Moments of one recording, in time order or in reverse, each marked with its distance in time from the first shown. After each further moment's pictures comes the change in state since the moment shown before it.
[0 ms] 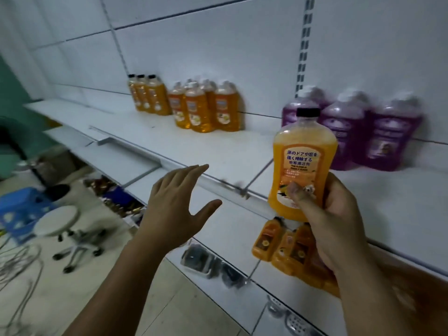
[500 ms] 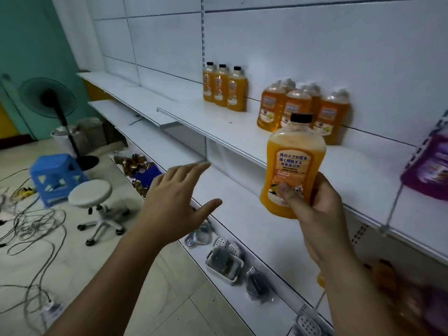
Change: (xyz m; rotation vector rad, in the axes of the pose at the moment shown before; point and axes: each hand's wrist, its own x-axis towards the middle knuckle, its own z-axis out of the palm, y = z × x) left_hand -0.034 -0.247 -0.062 0.110 -0.002 -0.150; right_hand 0.007 0.002 0.270 0.062 -0.209 -0.040
